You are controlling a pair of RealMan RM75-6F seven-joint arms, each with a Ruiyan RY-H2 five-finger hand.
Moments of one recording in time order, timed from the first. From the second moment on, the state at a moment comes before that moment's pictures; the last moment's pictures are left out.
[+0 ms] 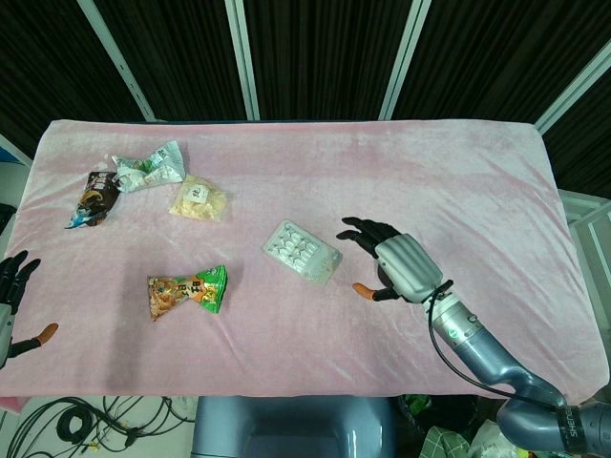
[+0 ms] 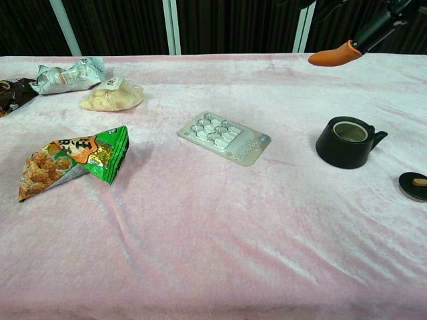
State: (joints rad) left arm -0.08 -1.11 -0.04 -1.54 1.55 1.54 -0.03; right arm 0.71 -1.09 0.22 -1.91 -1.32 0.96 0.08
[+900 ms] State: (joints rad) left arm -0.08 -1.11 -0.04 -1.55 1.54 1.53 -0.04; right arm 0.43 -1.09 0.05 -1.78 -1.25 1.12 0.07
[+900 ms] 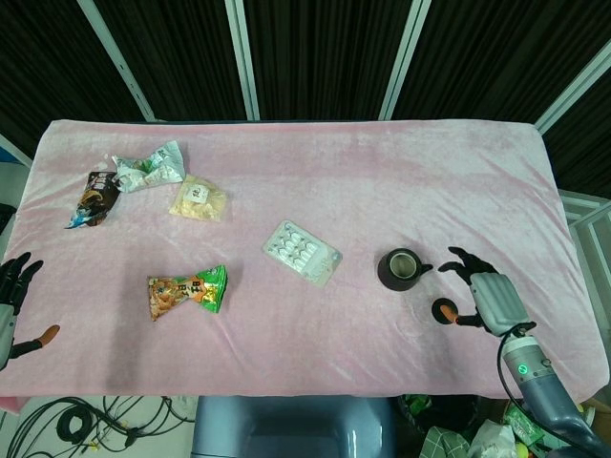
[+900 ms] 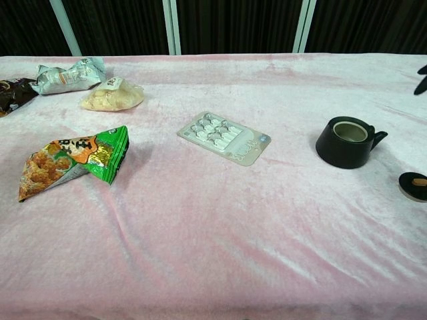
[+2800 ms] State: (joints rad) left arm -0.09 -1.10 -0.04 -1.56 1.53 1.51 -0.02; right arm 0.38 -1.42 0.07 -1.32 -1.21 1.00 0.10
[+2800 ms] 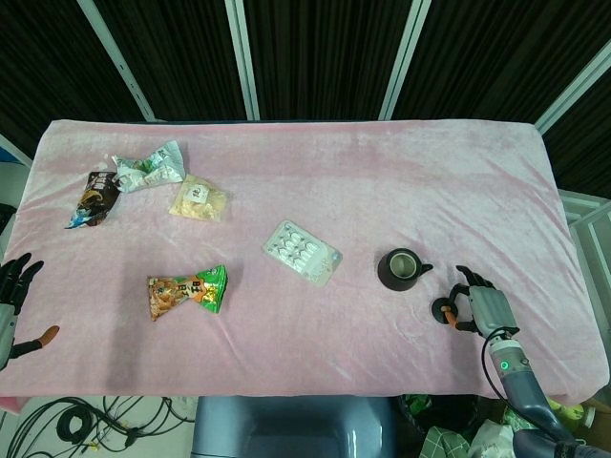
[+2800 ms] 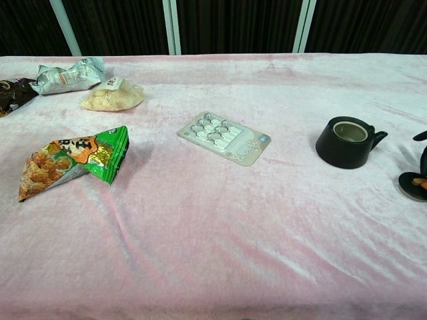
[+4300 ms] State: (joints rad) left arm -0.09 -1.10 -0.04 -1.56 1.53 1.51 -0.02; right arm 0.40 -1.40 0.08 -1.35 -1.20 0.91 0.06
